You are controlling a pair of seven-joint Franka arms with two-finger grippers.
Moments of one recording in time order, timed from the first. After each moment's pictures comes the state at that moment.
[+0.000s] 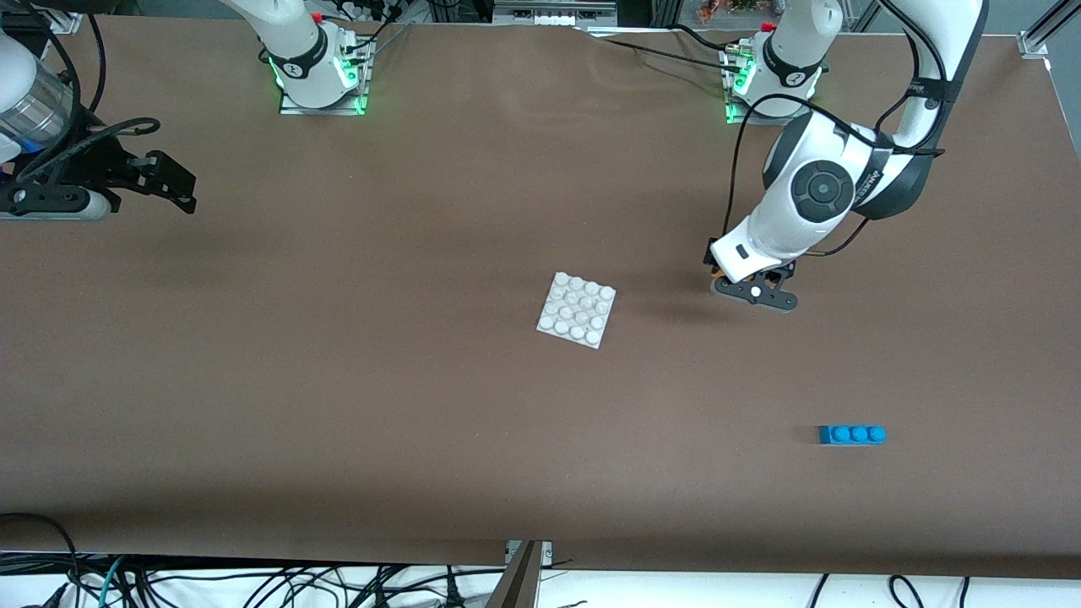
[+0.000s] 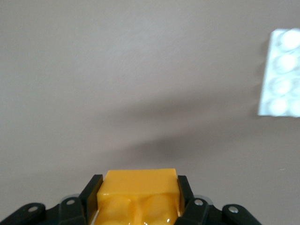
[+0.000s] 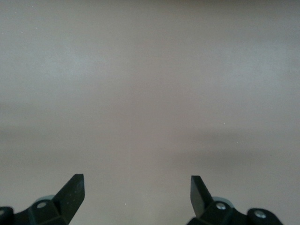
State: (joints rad) left arm -0.04 0.24 -0.33 -2.03 0.07 2.14 -0.16; right arm 0.26 -0.03 -0.15 -1.67 -0.05 1.65 0.10
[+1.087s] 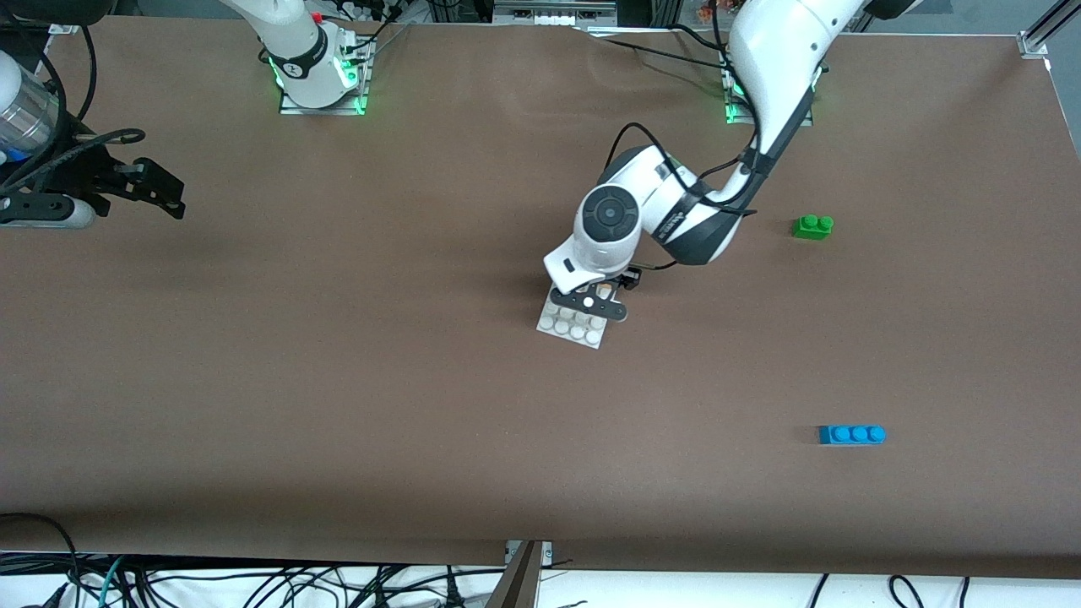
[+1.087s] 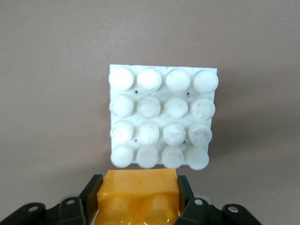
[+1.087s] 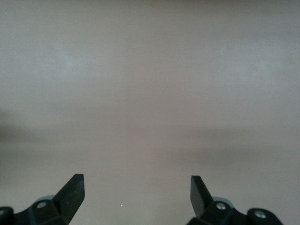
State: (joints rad) left arm -0.41 0.67 -0.33 -1.57 0.16 2.08 -0.51; right arm 0.25 -0.02 -0.17 -1.67 -0.05 1.66 0.09
